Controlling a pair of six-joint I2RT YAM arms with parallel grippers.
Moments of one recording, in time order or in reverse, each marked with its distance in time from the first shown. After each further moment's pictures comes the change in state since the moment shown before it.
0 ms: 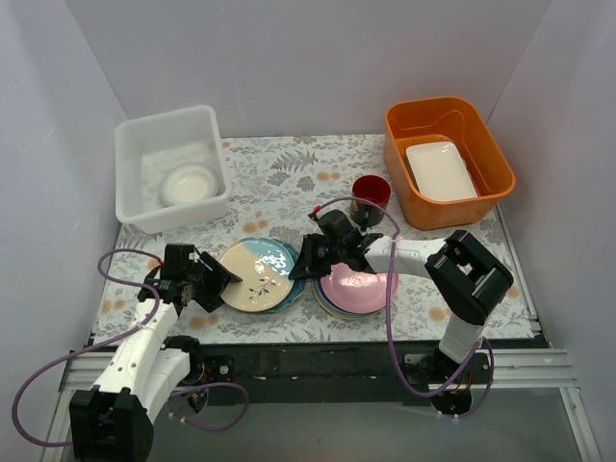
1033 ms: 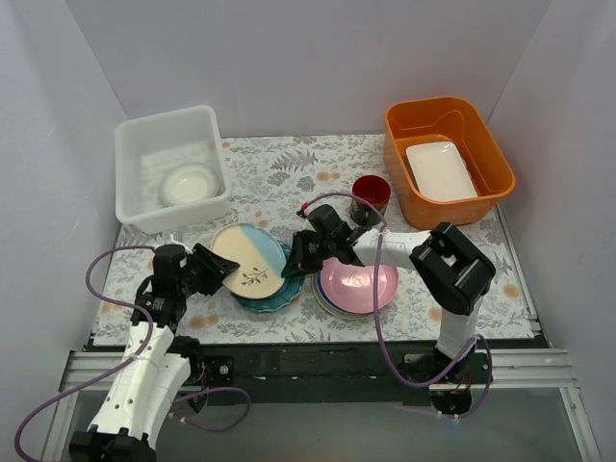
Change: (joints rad) left arm -0.007 -0.224 -0.022 0.150 0.020 0.030; right arm 0.004 0.106 0.116 -0.030 -0.061 -0.064
